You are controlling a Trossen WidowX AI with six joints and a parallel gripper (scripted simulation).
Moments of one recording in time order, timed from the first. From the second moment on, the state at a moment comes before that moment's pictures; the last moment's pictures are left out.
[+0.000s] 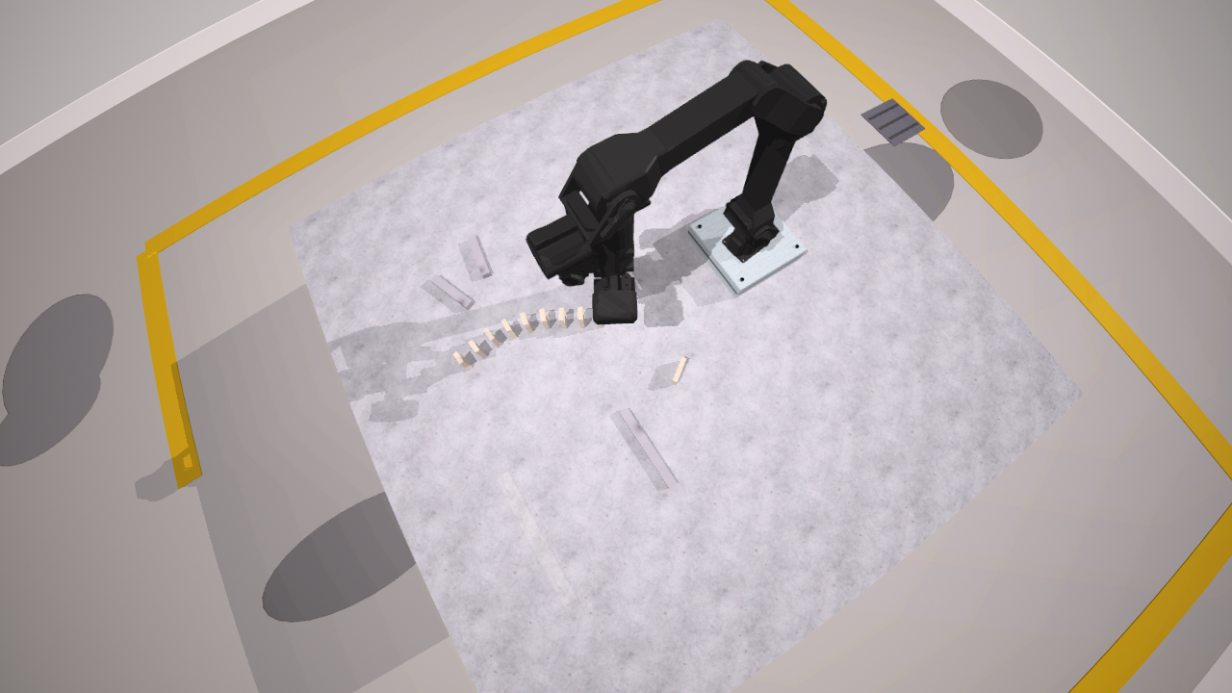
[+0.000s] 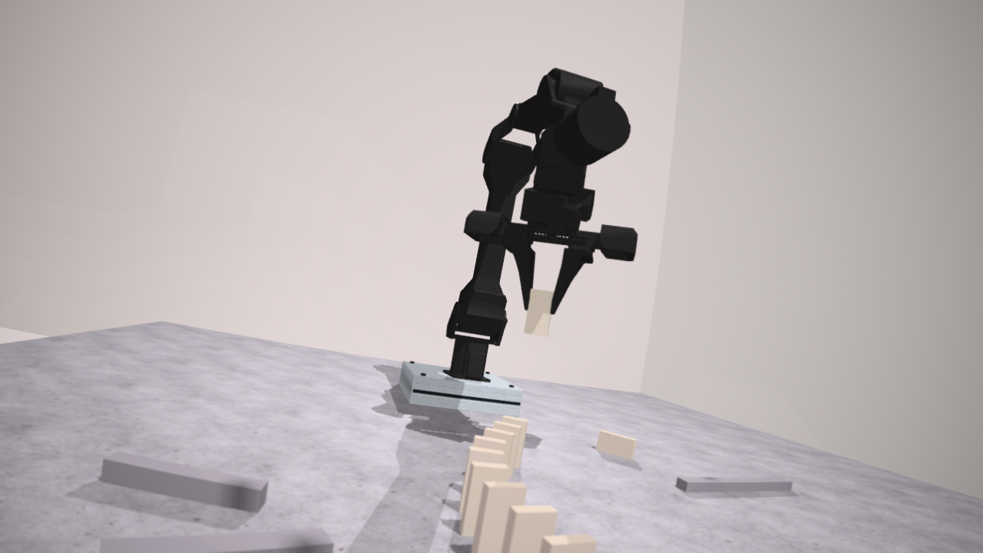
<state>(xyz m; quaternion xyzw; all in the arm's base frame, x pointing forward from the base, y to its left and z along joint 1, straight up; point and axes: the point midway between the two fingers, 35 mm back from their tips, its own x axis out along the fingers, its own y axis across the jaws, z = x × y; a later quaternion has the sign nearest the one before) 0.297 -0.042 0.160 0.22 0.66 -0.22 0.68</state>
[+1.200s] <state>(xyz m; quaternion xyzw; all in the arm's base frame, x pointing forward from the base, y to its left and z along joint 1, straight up) 0.298 -0.042 0.029 0.22 0.66 -0.22 0.68</state>
